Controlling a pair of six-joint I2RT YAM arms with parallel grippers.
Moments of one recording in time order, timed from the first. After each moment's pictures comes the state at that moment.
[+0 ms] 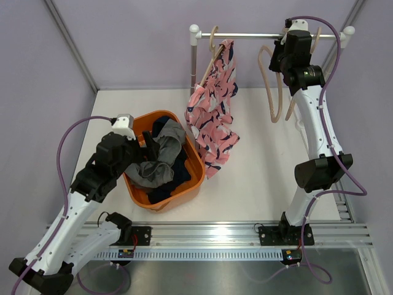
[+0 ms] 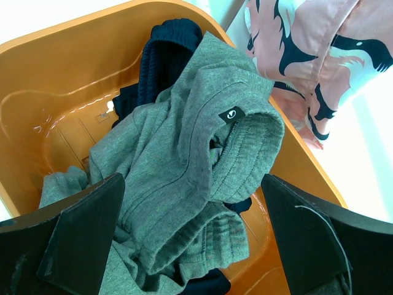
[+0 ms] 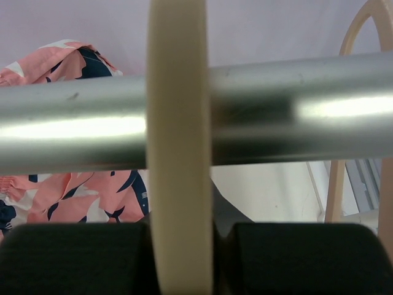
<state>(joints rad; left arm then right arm) -0.47 0.76 0.93 -0.60 -0.16 -0.37 0.16 1.83 2.17 -0.65 0.17 0.16</state>
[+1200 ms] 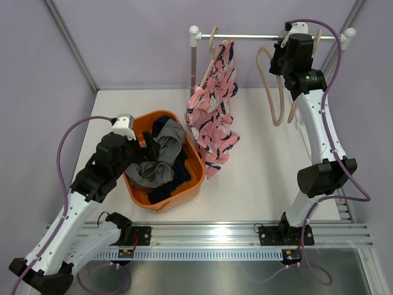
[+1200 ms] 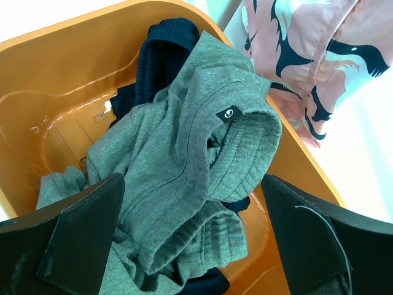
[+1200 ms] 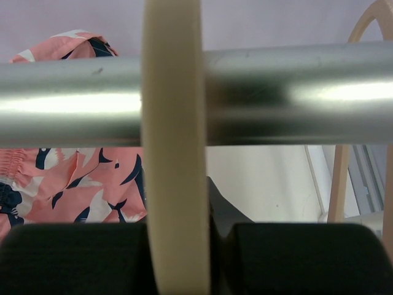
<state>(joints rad) -0.47 0.75 0.93 -0.60 -0.15 -0.37 0.16 1.77 2.07 -0.60 0.14 0.14</state>
